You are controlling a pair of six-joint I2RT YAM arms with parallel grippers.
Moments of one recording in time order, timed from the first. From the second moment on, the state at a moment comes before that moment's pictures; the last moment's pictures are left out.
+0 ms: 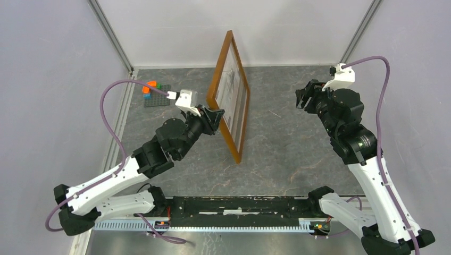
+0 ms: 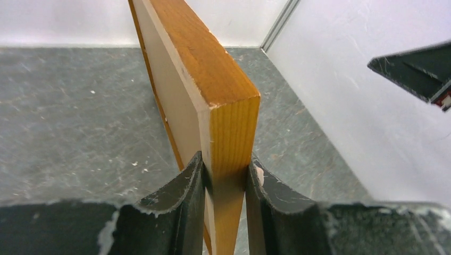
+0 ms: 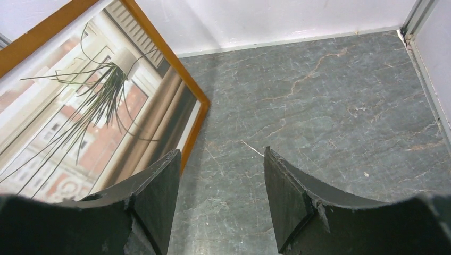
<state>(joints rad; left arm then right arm) -1.08 0.93 1.00 -0.10 -0.55 -0.36 0.38 0.89 1.22 -0.52 0.27 0.29</state>
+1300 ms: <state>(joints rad) -0.67 0.89 0.17 0.34 -0.05 -1.60 0.38 0.87 1.13 -0.51 0.26 0.29</state>
